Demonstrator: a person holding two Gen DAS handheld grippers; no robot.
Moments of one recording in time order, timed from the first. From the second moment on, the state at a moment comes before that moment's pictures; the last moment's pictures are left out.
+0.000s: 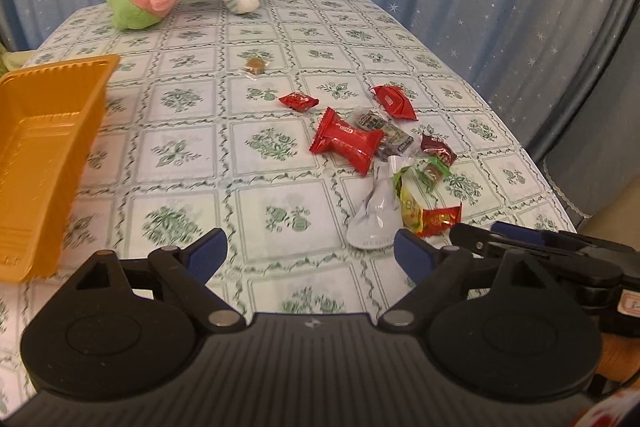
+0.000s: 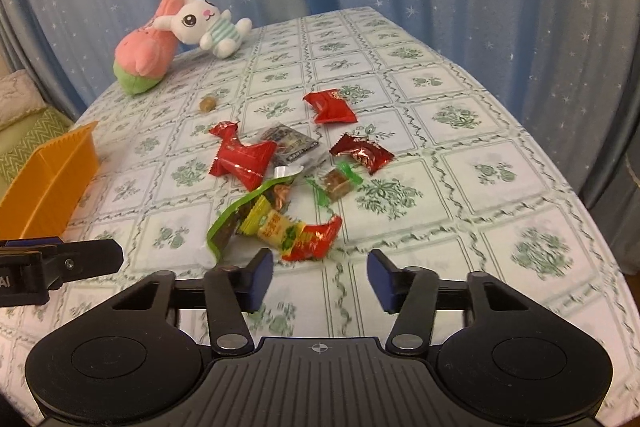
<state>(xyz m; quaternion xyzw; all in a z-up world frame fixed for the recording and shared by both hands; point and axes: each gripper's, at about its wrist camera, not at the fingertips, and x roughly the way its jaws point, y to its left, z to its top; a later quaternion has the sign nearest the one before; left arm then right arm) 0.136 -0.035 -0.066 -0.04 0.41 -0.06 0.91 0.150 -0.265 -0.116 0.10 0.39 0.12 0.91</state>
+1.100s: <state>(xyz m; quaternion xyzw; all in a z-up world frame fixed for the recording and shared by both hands) 0.212 -0.090 -0.114 0.11 0.44 -0.24 0.86 0.170 -0.274 -0.136 0.12 0.39 0.09 0.91</state>
